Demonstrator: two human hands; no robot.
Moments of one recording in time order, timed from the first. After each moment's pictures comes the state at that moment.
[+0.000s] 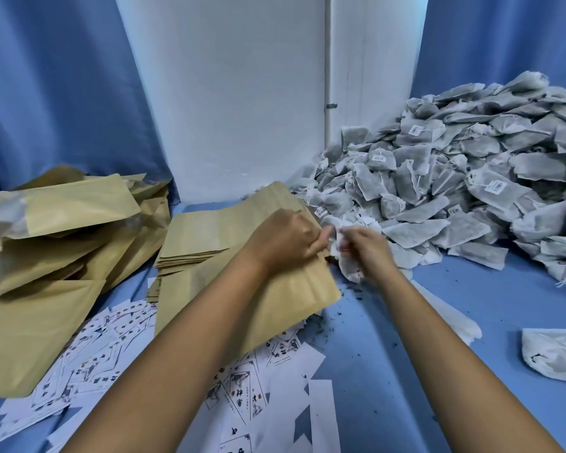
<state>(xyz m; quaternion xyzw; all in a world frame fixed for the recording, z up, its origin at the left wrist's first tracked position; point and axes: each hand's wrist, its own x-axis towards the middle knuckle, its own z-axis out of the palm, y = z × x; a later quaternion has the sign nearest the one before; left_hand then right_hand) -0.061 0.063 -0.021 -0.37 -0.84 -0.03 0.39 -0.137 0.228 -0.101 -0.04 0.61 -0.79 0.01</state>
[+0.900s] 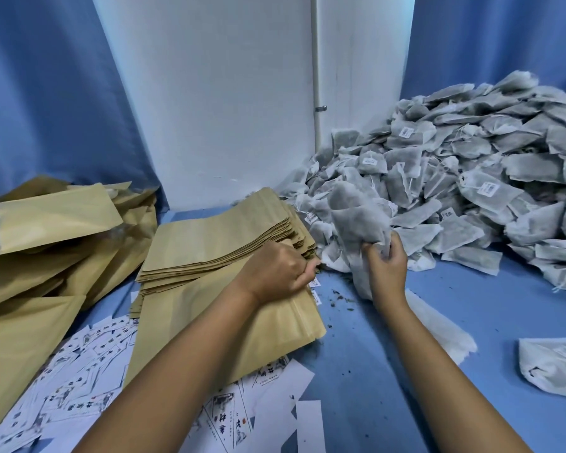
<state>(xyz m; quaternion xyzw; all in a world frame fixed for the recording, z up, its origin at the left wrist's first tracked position) -0.077 0.062 -0.063 -0.37 -0.86 -0.06 0.35 -0.130 0.253 -0.117 -0.10 0.61 -0.75 -0.25</state>
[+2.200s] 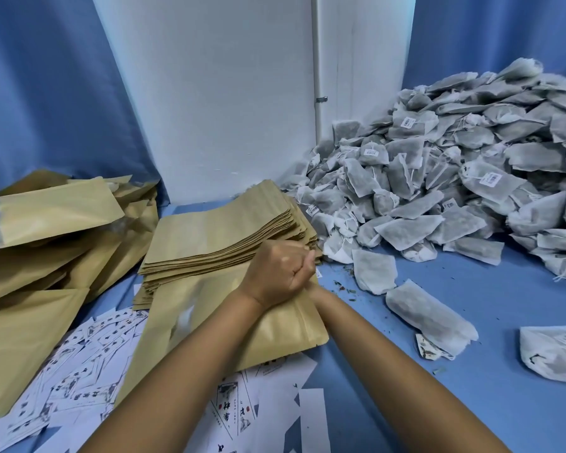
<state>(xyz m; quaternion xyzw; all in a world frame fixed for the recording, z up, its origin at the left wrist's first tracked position) -0.058 0.071 -0.071 -0.36 -0.81 -0.20 0.41 -0.078 0.158 -0.094 -0.21 0.76 -0.60 0.14</state>
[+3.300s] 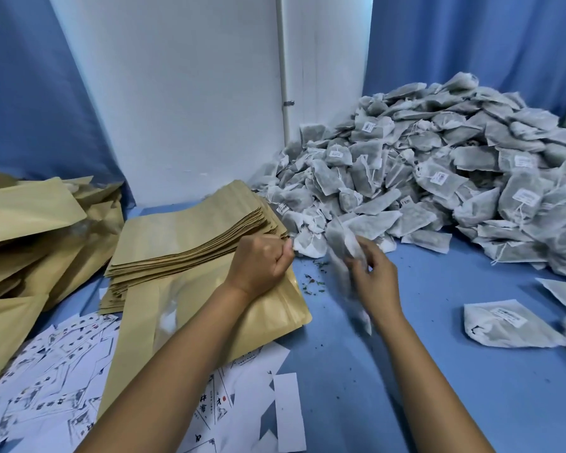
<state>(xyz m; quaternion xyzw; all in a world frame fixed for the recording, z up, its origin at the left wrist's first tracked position) -0.066 0.086 -0.078 -0.29 -0.83 -0.18 0.45 -0.063 0.289 -0.121 -0.05 0.78 -0.58 -0.24</state>
